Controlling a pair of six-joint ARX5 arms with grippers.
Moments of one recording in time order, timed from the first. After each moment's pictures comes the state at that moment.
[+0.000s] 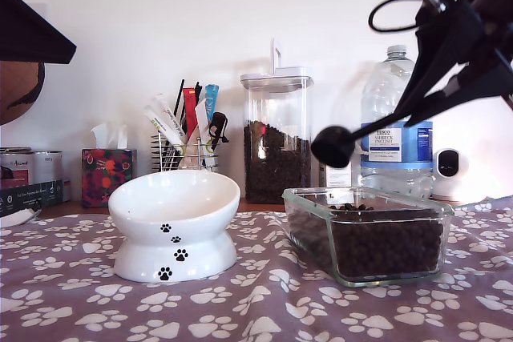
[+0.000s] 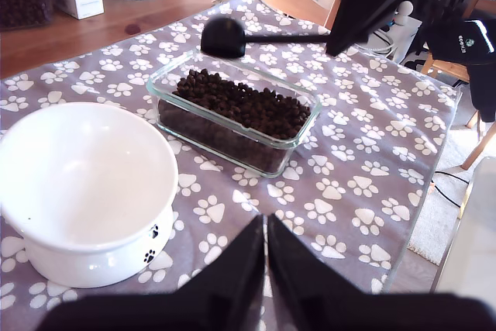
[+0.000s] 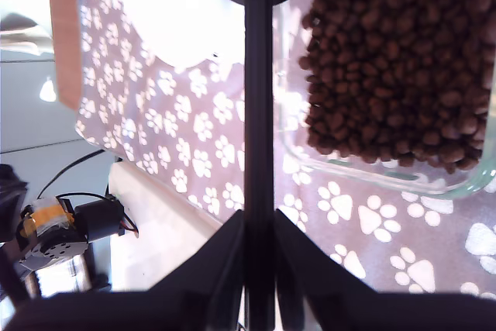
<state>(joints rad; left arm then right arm) -0.52 0.52 0.37 -0.22 0.46 -0.06 0.14 1.56 1.15 -1.02 -0.82 0.05</state>
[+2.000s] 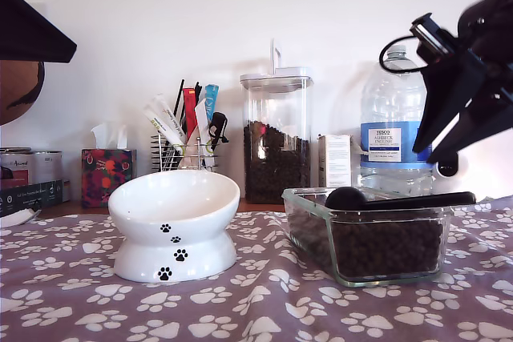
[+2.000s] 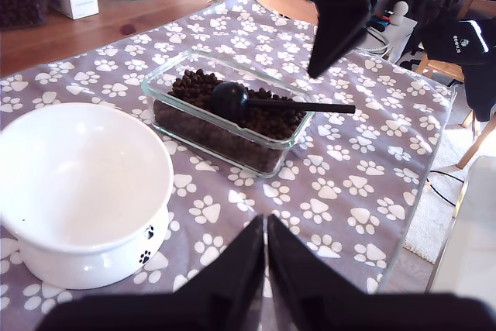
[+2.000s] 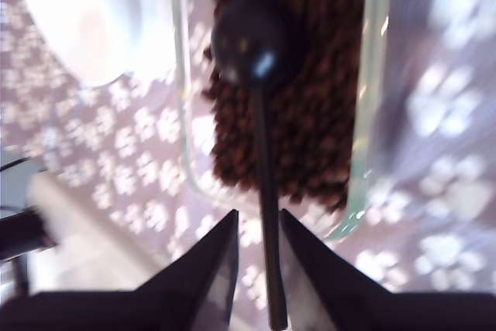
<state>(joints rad) -0.52 0.52 0.37 -0.22 0.47 -0.06 0.09 1.64 1.23 -1.03 -0.64 -0.10</state>
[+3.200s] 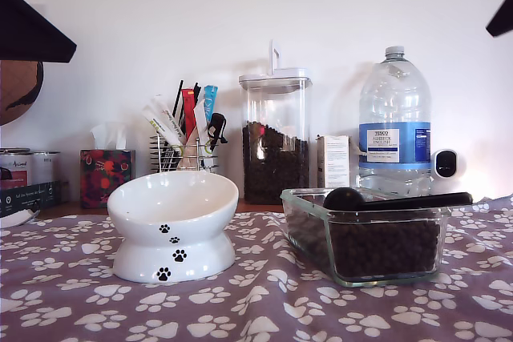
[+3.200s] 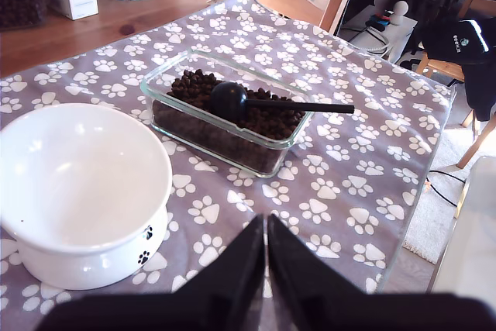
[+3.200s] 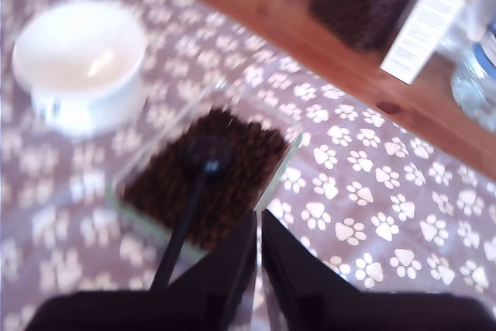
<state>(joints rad) -0.52 0.52 0.37 -0.22 0.47 -0.06 0.28 0.65 0.63 -0.54 -0.22 -0.52</state>
